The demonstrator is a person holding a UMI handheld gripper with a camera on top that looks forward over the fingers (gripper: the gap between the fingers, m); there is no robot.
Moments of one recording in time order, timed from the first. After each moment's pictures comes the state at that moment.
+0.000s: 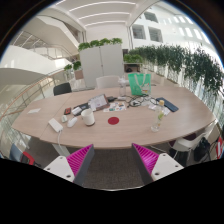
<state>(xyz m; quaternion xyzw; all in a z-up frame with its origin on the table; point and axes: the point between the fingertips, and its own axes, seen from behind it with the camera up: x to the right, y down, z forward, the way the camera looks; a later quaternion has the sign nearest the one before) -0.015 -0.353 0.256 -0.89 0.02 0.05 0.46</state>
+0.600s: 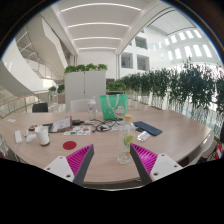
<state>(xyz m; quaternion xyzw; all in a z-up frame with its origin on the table) 0.192 -0.184 0.169 -0.79 0.05 -0.04 0.61</state>
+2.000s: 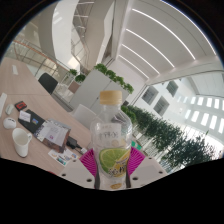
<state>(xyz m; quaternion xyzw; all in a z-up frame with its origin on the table) 0.054 0.081 0.310 -0.71 -0.20 -0.24 0.64</state>
